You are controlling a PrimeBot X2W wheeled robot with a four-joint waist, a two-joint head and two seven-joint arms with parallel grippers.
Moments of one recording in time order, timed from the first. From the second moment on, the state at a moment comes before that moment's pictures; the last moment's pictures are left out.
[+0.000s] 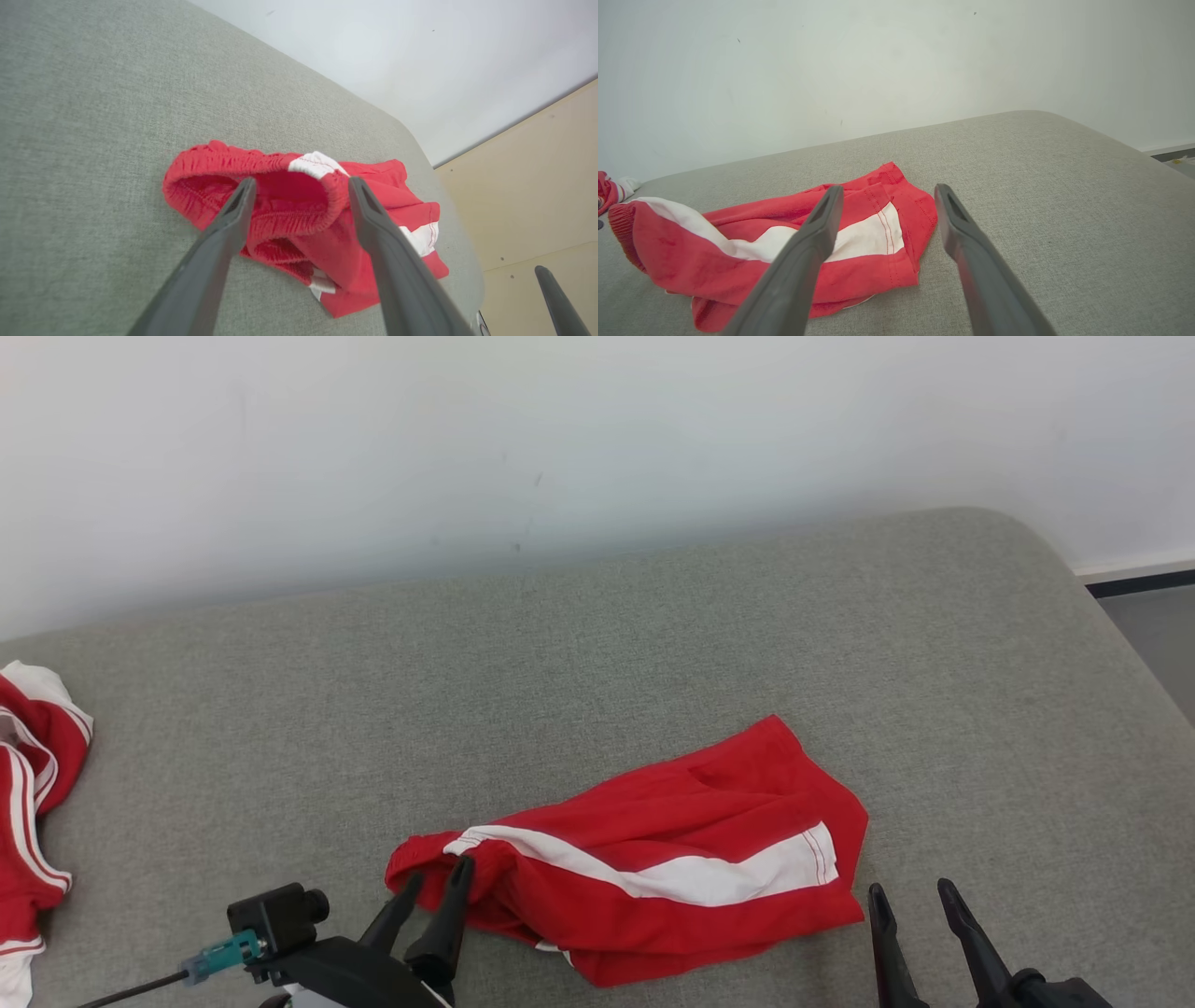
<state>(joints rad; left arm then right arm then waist) -0.22 0.32 -0.53 0.24 -1.11 0.02 -0.07 0.11 -0.05 0.07 0.12 0.20 0.13 -0.26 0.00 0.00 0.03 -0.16</state>
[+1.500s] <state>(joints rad) -0.14 0.40 -0.69 0.32 -0.93 0.08 -0.08 0.12 -0.05 0.07 0.13 0.20 0.13 -0.26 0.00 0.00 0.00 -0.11</state>
